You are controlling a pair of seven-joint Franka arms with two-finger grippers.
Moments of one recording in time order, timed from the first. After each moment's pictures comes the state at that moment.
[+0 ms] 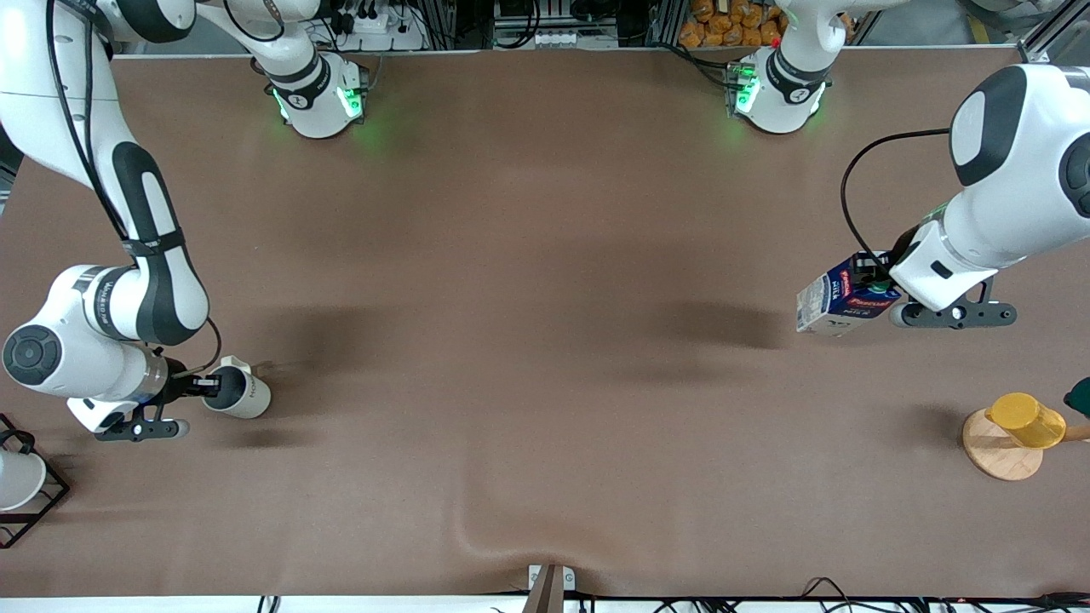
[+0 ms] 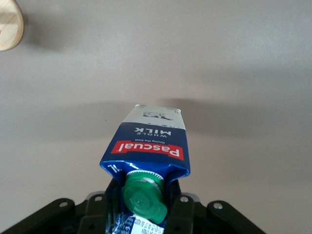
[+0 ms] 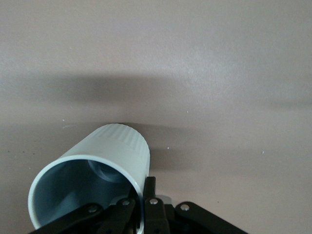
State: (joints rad) left arm 0.05 0.14 -0.18 -1.72 0.05 1.72 -0.12; right arm -0.10 0.64 -0.02 -1.61 -0.02 2.20 -0.16
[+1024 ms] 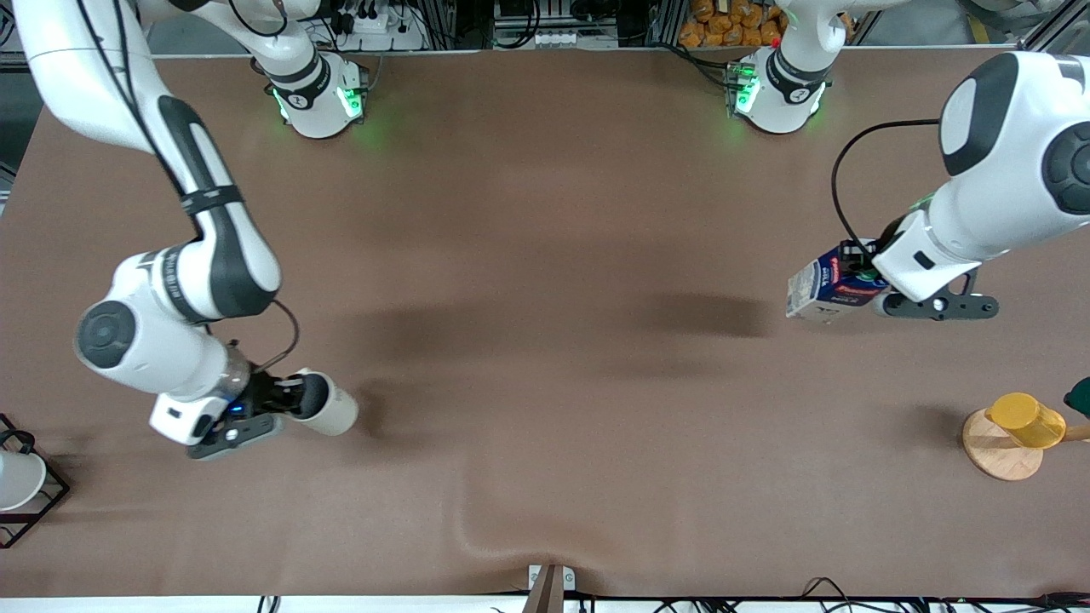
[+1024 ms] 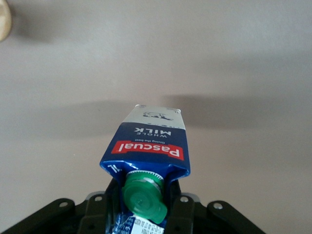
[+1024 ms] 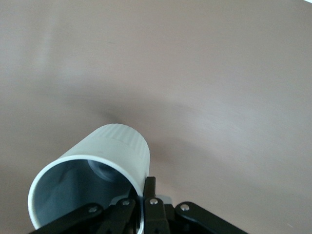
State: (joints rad) left arm 0.04 0.14 -0.23 -1.70 0.05 1.64 -0.13; right arm -0.01 0.59 0.22 -1.52 -0.02 2.19 -0.21
